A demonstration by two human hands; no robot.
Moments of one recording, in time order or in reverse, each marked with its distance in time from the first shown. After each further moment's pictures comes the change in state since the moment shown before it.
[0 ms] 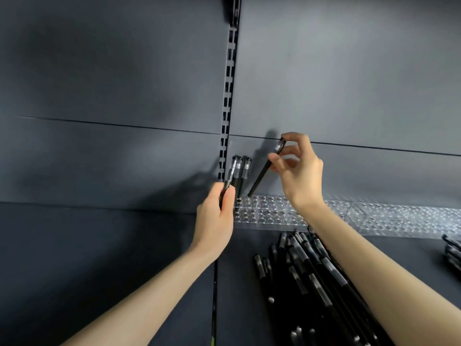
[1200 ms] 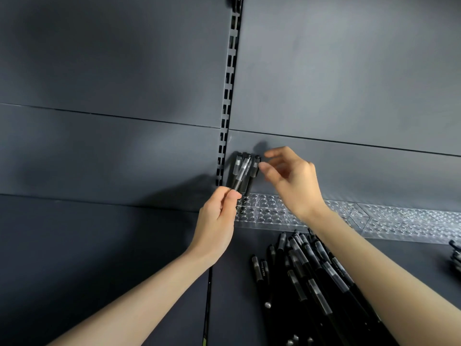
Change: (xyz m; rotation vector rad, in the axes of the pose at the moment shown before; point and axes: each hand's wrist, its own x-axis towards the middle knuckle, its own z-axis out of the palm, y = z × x) left_hand -0.001 -0.009 0.010 -0.157 -0.038 -0.090; right_hand -0.003 0.017 0.000 -0.157 -0.251 -0.010
